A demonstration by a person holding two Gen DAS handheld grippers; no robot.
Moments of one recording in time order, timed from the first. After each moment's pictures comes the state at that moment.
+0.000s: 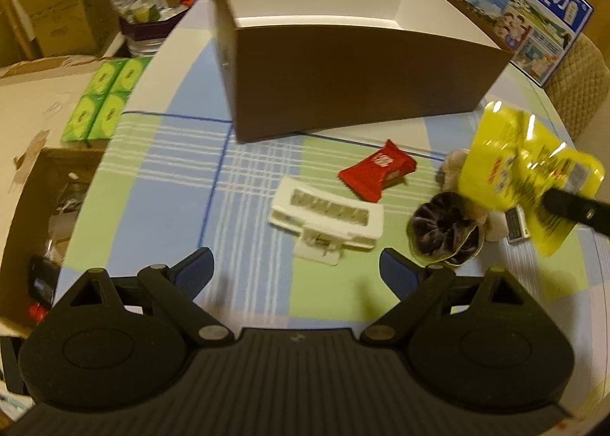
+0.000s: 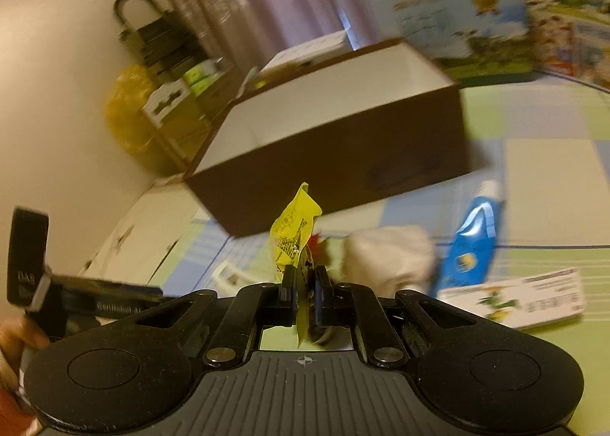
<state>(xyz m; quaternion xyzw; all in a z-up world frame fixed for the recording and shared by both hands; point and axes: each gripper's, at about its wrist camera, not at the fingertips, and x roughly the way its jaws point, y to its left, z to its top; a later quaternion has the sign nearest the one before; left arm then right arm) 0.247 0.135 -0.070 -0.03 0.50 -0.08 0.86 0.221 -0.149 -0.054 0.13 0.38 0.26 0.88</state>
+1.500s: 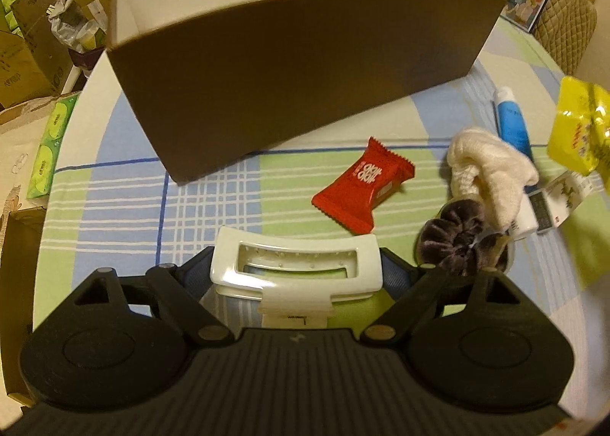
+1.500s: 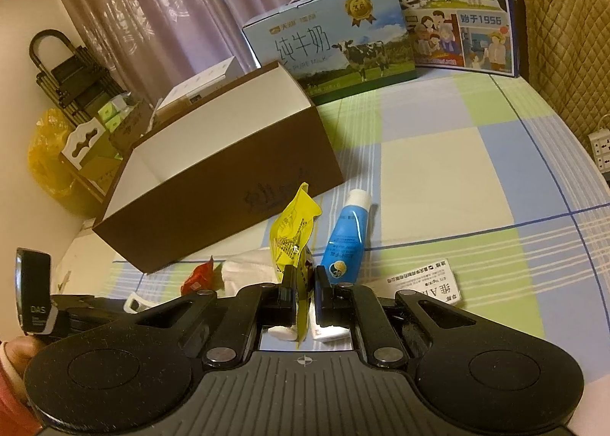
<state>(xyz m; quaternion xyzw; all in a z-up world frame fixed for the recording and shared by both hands) 0.302 0.098 -0.107 0.05 0.51 -0.13 0.85 0.227 -0.209 -0.044 0.15 0.40 0.14 0.89</state>
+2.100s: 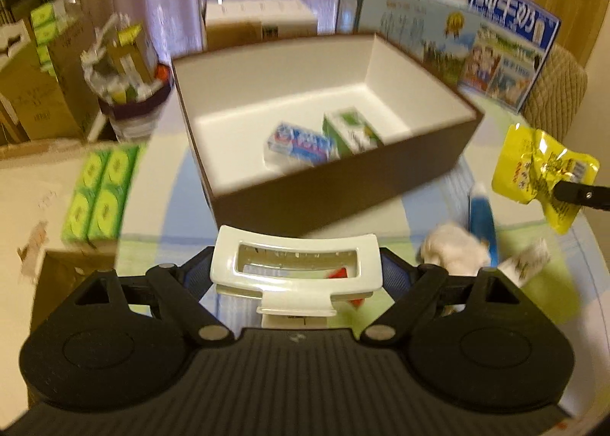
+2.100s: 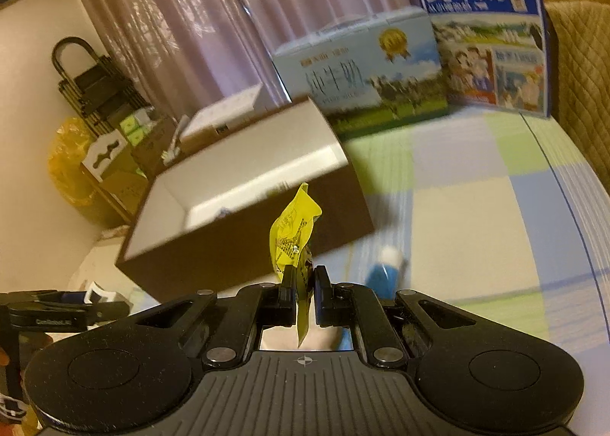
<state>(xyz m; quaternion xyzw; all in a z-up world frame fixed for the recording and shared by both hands) 0.294 0.126 0.000 0.02 0.42 -0.11 0.90 0.270 -0.199 -0.006 0.15 0.36 0.18 0.90</state>
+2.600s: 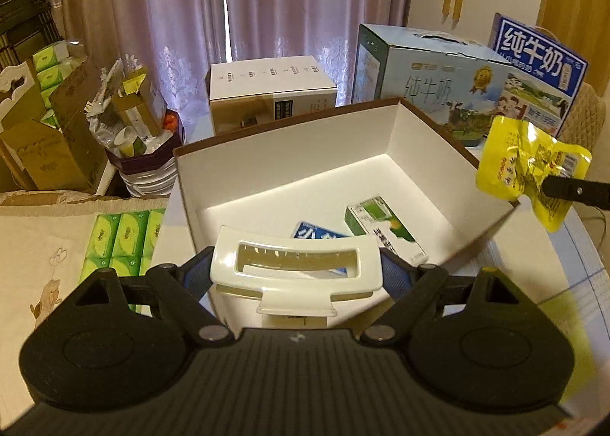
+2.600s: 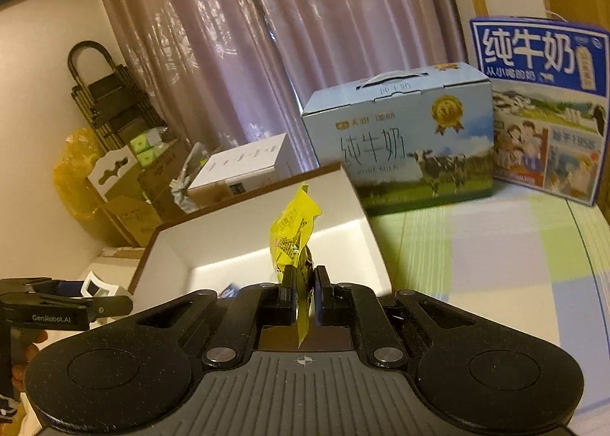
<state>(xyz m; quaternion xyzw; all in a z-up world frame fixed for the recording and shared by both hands) 0.391 0.114 0.029 0.04 0.39 -0.09 0.91 0.380 -0.160 0.016 0.11 0.32 0.20 0.92</state>
